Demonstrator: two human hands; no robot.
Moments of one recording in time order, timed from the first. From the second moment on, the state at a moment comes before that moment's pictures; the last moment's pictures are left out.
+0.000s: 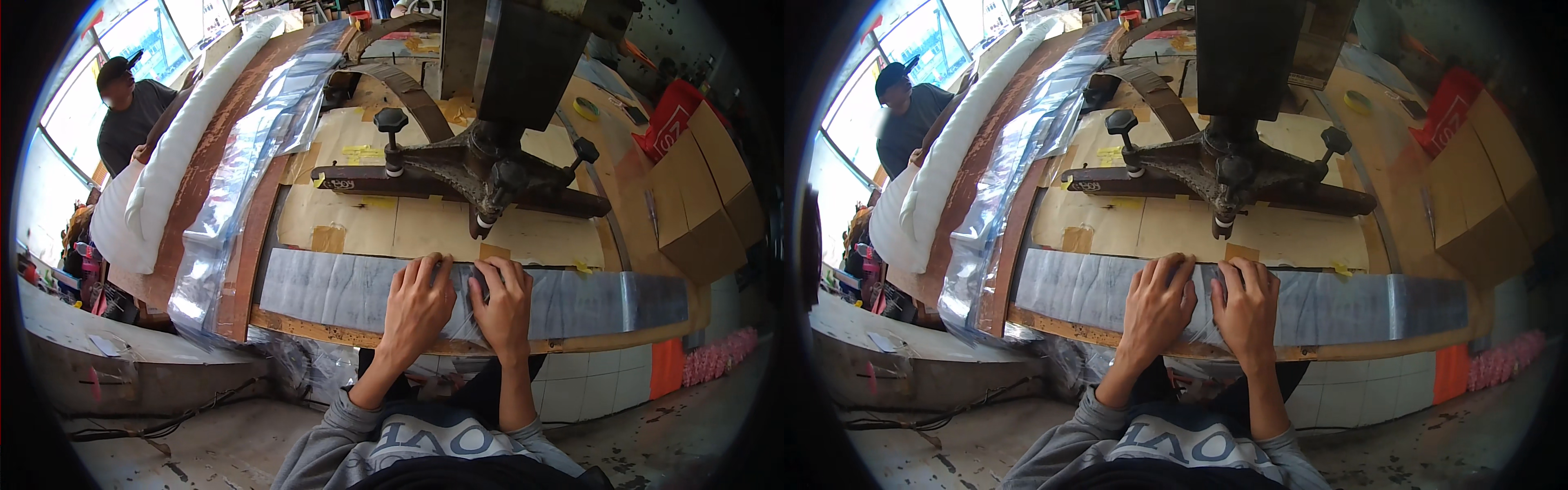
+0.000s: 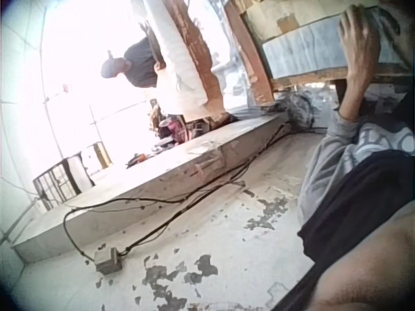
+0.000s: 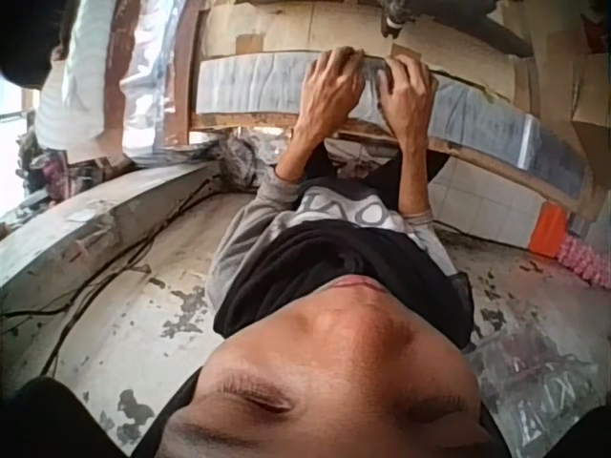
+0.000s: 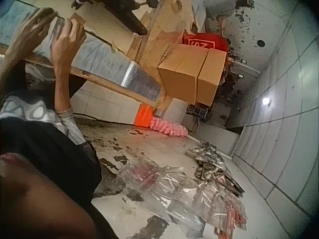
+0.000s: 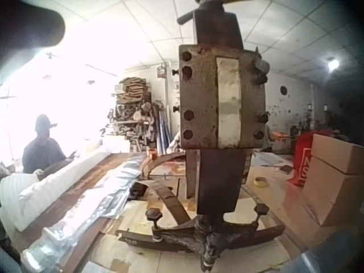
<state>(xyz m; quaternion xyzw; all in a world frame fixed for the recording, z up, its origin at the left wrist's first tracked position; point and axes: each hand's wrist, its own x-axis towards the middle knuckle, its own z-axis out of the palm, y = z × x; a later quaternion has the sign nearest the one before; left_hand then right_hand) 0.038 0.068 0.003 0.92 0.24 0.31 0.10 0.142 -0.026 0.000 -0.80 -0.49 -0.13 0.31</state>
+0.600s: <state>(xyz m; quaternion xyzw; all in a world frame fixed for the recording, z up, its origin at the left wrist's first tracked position) 0.031 0.070 -0.006 0.94 0.20 0.26 0.11 0.142 -0.026 0.000 -0.80 -0.48 -0.14 0.32</state>
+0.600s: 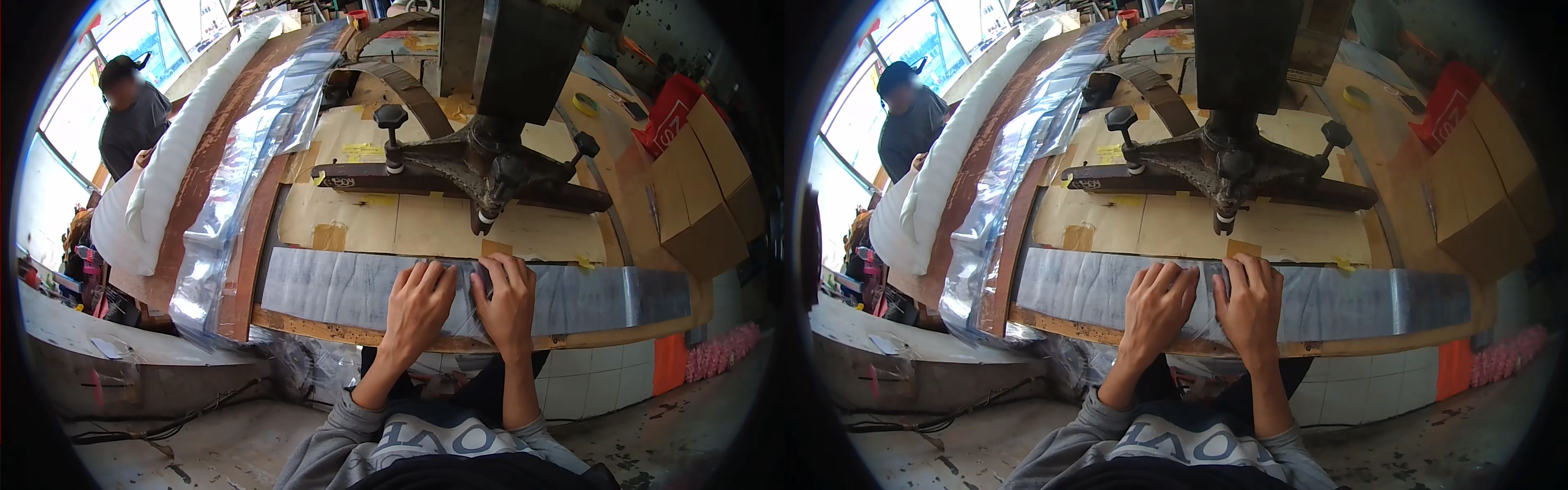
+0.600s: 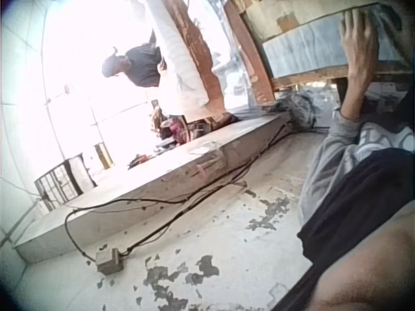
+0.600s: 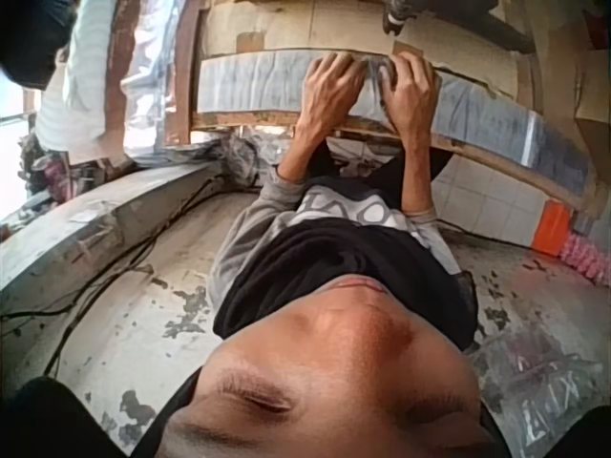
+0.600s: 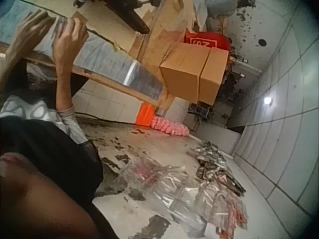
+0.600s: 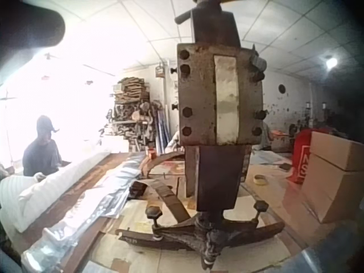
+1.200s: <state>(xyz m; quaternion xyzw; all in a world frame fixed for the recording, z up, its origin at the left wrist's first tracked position) 0.034 0.069 -0.007 0.90 0.23 0.35 0.10 0.140 -0.026 -0.002 -0.82 -0.46 -0.16 0.31</state>
